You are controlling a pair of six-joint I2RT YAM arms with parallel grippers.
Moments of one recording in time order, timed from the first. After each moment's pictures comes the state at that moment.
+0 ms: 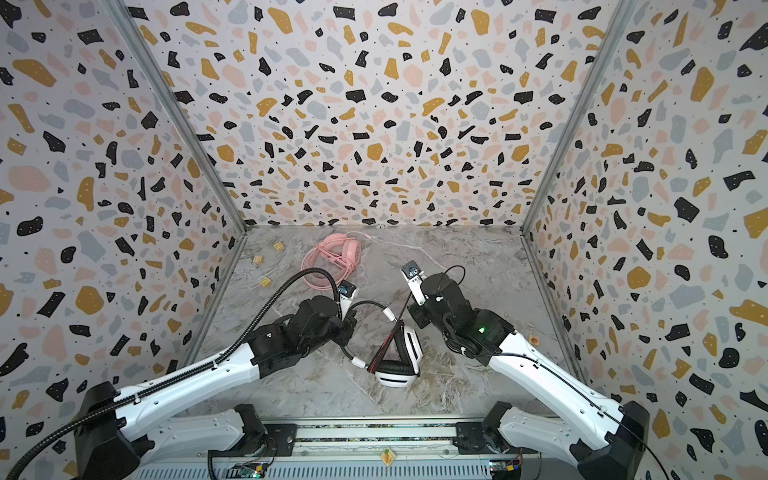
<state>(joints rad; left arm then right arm) -0.90 1.10 0.84 -0.36 -0.22 -0.18 0.79 1.05 1.03 -0.53 0.25 -0.07</state>
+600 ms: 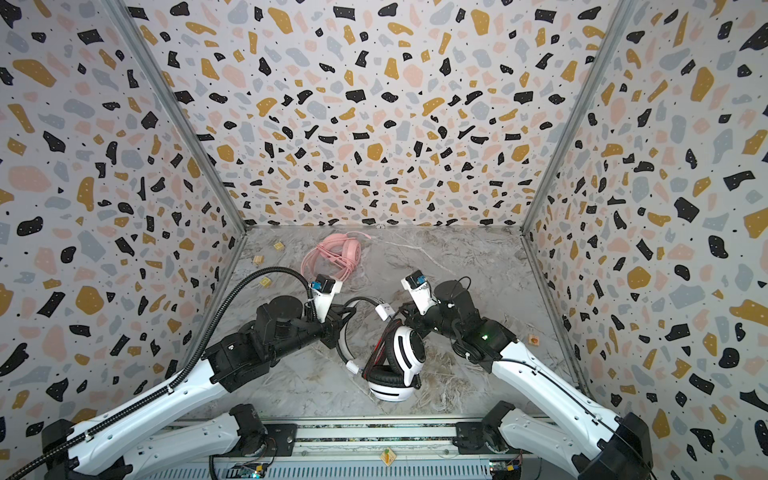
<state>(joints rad) -0.88 0.91 0.85 -0.28 0.00 -0.29 0.70 0.96 0.82 -0.32 -0.21 0.08</state>
